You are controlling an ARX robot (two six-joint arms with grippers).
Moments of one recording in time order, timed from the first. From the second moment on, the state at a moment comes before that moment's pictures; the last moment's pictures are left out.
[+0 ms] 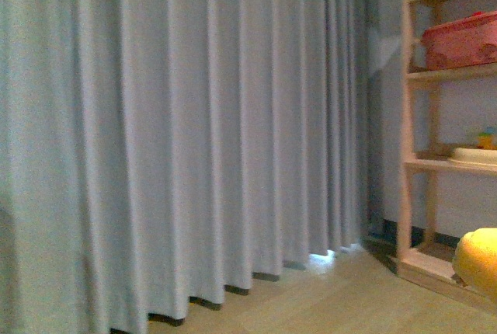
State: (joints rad) left arm 0.00 0.00 0.01 0.00 0.00 0.00; right arm 0.00 0.01 0.01 0.00 0.00 0.00
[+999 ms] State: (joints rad) left arm 0.00 0.00 0.01 0.00 0.01 0.00; right arm 0.00 0.01 0.01 0.00 0.01 0.00
